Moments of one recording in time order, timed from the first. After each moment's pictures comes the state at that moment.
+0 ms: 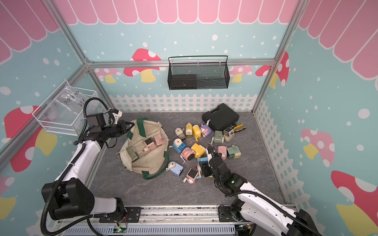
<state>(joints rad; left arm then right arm) 0.19 1.38 1.16 -0.39 0.67 -0.40 0.73 0.82 0.43 -0.23 0.22 0.37</state>
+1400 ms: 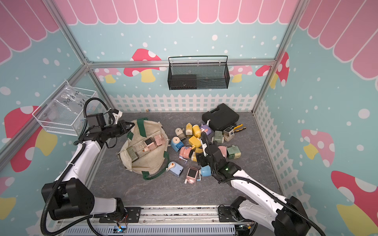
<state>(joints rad) 0.19 1.38 1.16 -0.39 0.68 -0.41 0.67 1.03 0.69 -0.22 0.16 0.14</state>
